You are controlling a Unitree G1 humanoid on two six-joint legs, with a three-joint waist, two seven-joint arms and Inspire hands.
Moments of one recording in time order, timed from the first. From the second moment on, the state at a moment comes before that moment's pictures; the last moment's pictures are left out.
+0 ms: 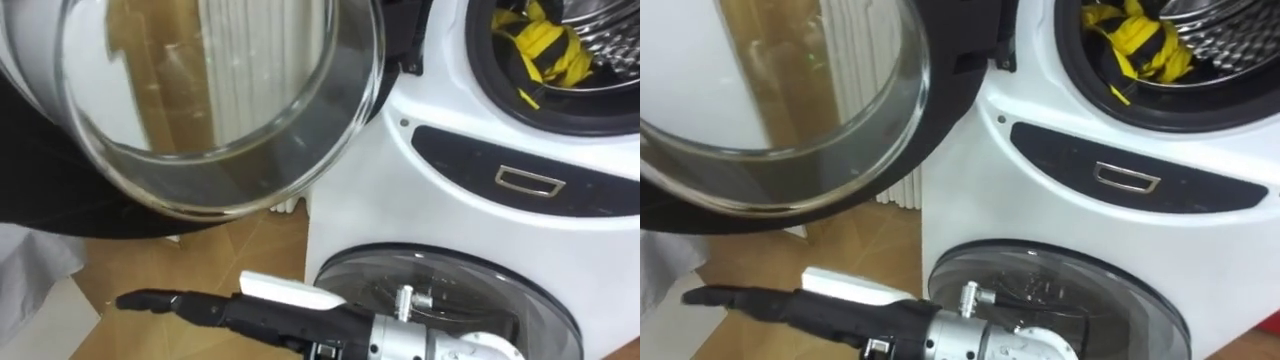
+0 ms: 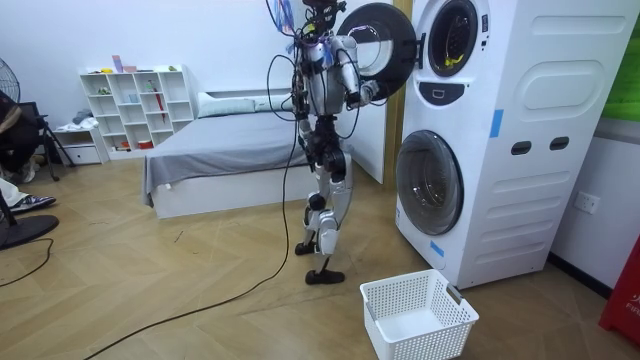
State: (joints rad) left arm 0.12 0.28 -0.15 1.07 0.29 -0.01 -0.01; right arm -0.02 -0.31 0.47 -0.36 -0.11 -0.01 0.64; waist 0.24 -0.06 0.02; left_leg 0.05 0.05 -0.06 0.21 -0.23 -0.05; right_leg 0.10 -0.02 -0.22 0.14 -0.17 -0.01
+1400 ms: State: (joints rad) left arm 0.19 0.26 -0.01 1.04 0.27 0.04 0.04; right arm 0.06 -0.35 0.03 -0.33 -0.75 0.02 -0.04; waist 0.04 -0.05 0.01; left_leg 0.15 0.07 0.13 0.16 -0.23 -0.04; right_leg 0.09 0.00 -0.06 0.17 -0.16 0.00
